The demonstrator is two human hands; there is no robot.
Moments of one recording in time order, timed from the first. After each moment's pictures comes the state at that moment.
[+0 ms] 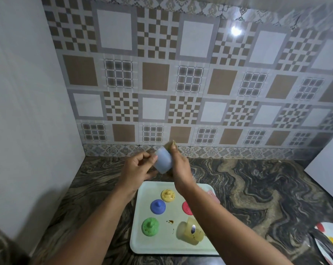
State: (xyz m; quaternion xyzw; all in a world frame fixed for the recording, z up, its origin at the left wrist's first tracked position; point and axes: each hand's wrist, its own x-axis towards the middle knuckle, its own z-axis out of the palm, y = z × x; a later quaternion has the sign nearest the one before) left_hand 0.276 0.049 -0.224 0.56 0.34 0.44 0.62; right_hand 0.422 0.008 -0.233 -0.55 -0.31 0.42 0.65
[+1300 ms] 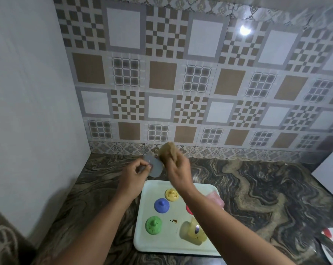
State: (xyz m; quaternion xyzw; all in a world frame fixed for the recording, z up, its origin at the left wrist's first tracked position) left_hand 0.257 0.067 -0.271 0.67 0.45 0.41 0.42; right_hand 0.411 0.009 -0.244 -0.60 -0.49 0.23 0.59
